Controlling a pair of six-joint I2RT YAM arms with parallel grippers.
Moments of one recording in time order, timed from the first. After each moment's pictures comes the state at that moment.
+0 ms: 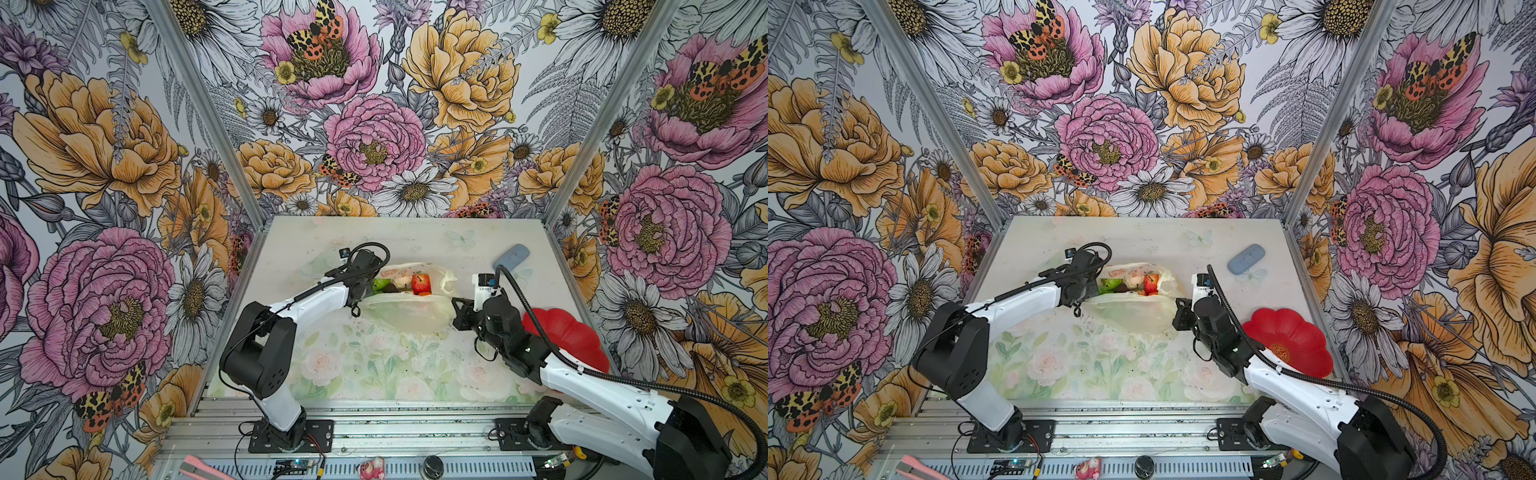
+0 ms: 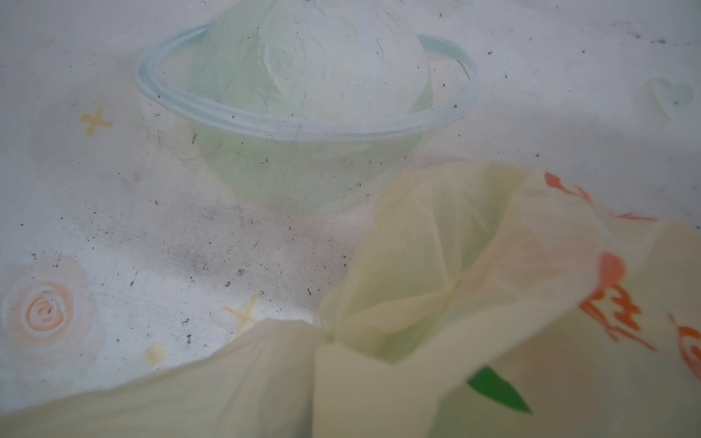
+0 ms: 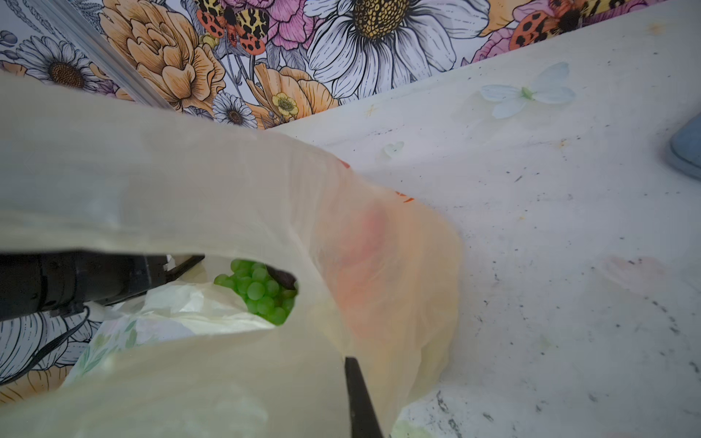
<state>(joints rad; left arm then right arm) -0.48 1.61 1.08 -0.49 -0.40 -0.70 0.63 1.01 0.53 0.05 0.15 0.57</state>
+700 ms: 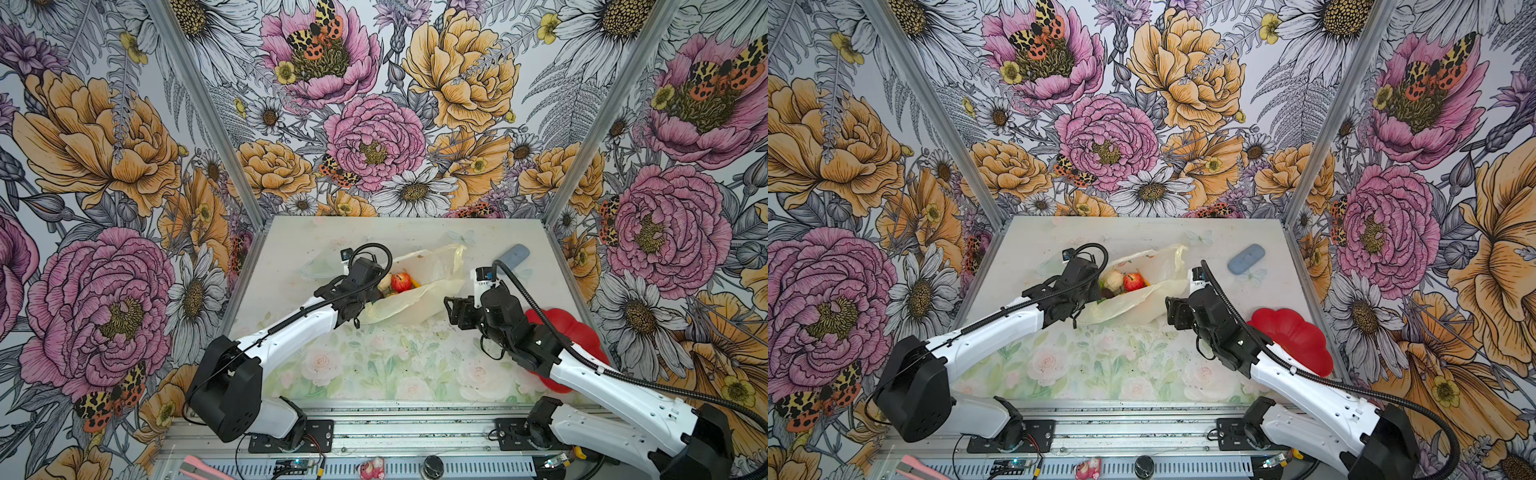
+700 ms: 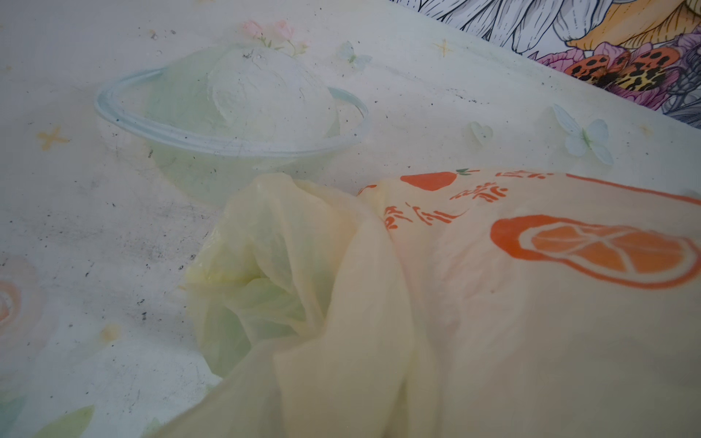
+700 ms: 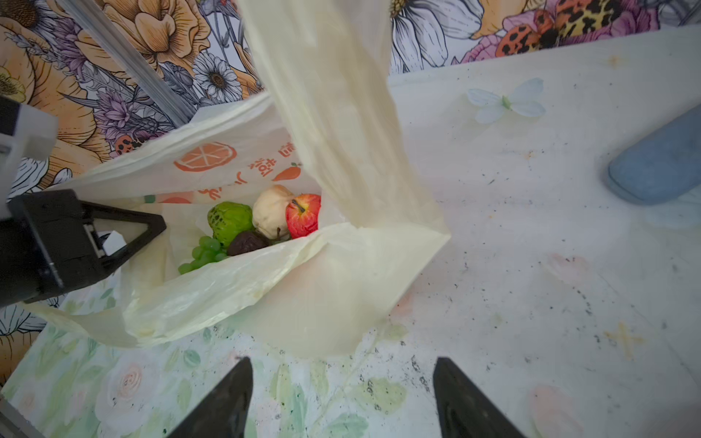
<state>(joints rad) -0.62 1.43 1.02 -0.43 -0.43 -0.73 0.78 0.95 0.78 -0.39 0.27 0.51</state>
